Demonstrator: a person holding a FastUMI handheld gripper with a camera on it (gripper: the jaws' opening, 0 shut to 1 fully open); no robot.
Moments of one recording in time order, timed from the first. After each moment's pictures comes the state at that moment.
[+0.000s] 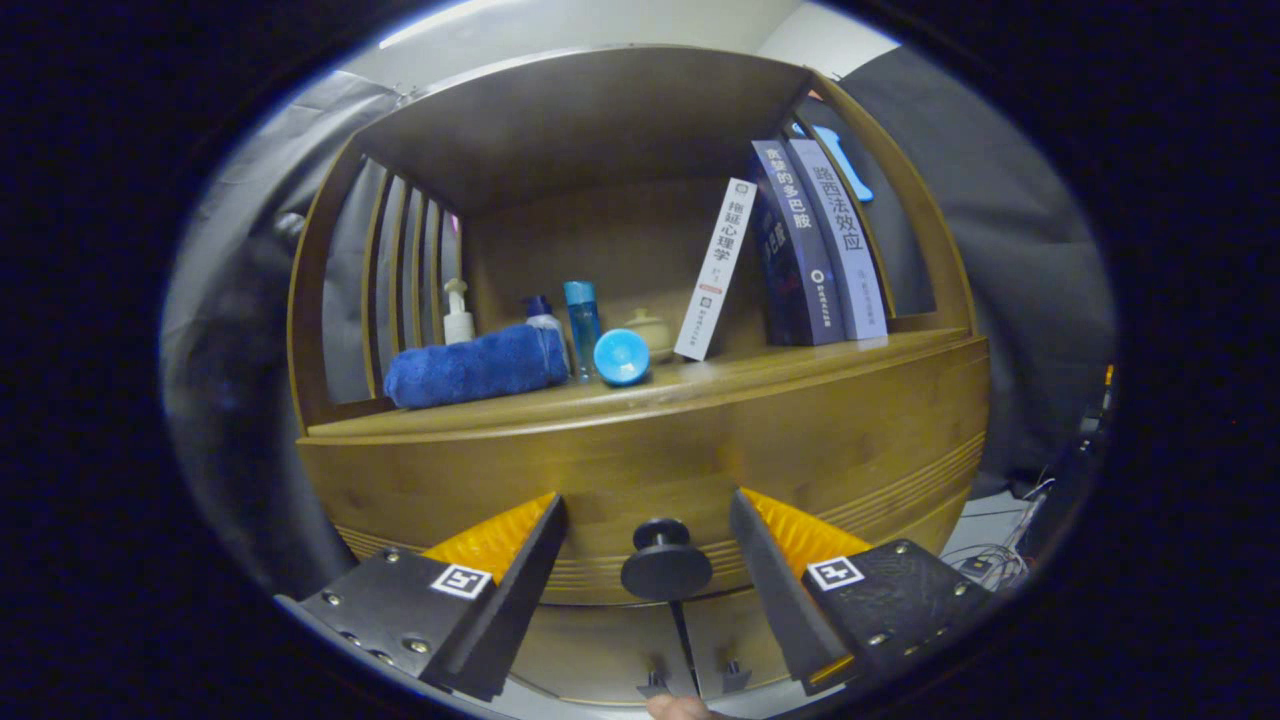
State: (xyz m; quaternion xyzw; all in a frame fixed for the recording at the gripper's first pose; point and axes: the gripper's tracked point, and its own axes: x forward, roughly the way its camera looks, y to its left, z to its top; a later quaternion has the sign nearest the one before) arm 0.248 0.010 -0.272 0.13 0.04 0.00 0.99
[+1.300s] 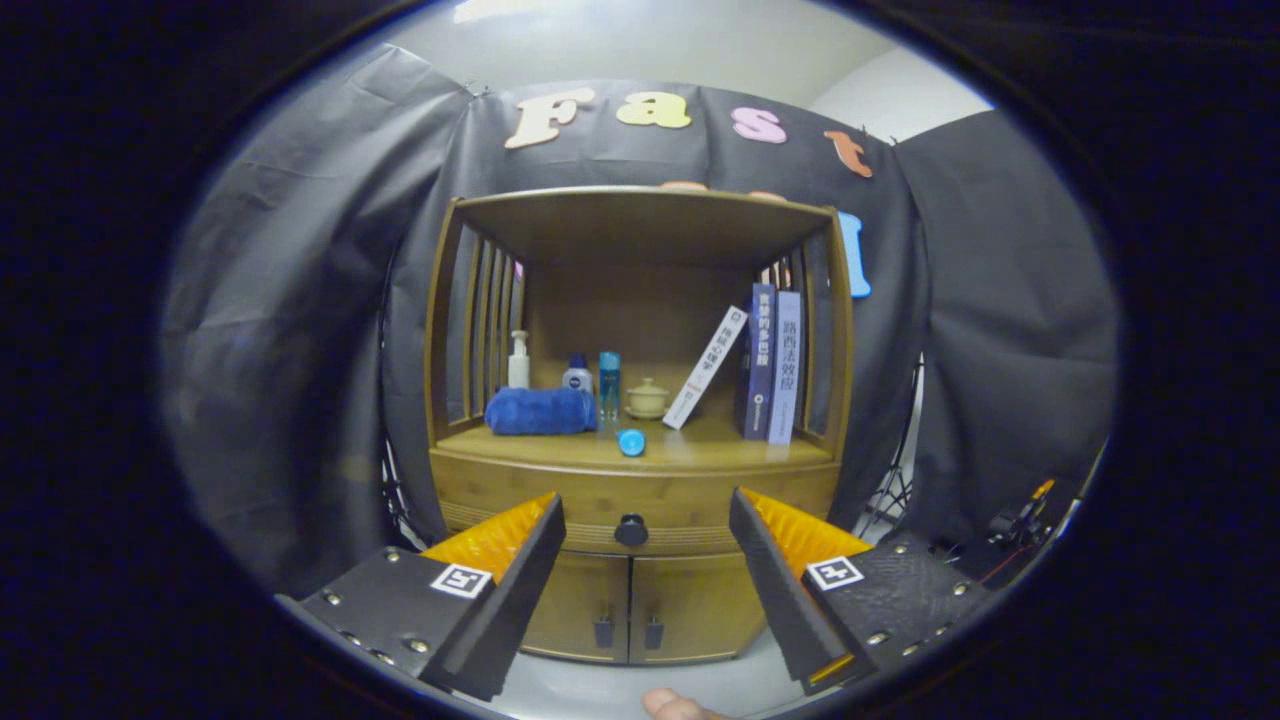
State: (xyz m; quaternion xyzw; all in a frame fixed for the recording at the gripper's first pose) arm 0.046 -0.032 -0.112 0.05 0.01 0.02 1.00
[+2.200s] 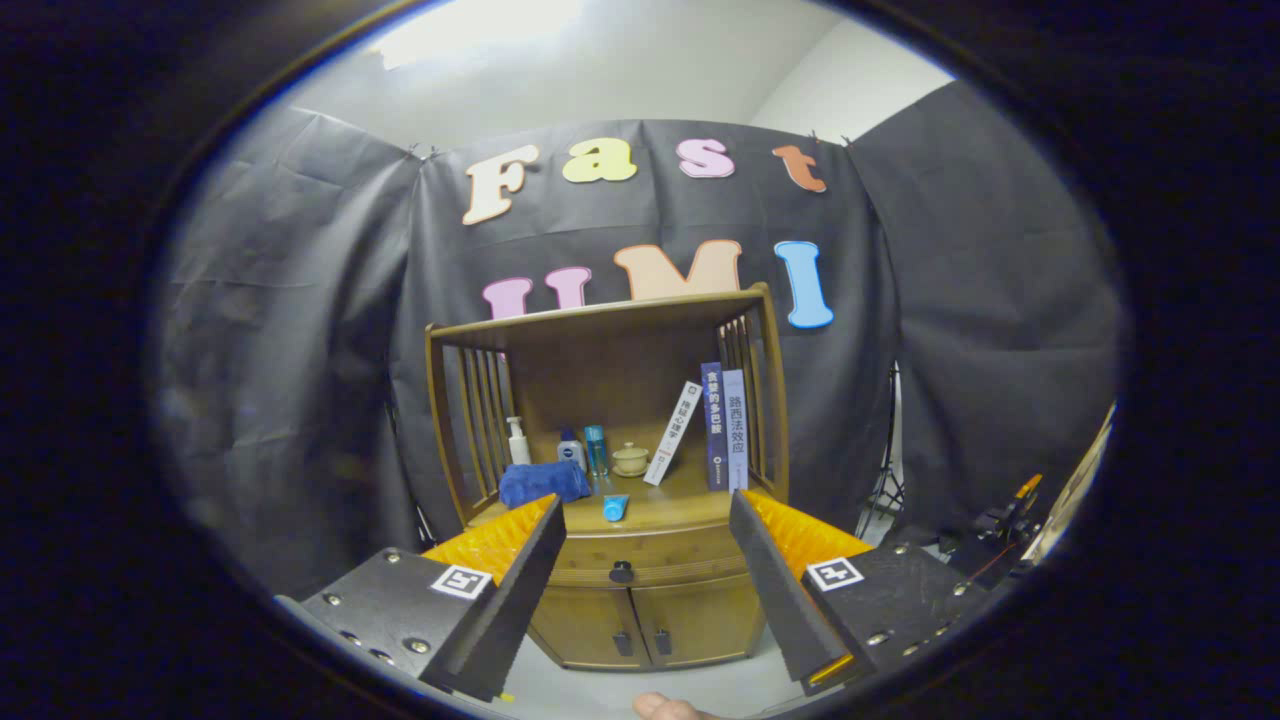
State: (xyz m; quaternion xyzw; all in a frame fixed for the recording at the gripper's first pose) arm -0.027 -0.122 -0.002 0.13 0.00 0.01 0.99
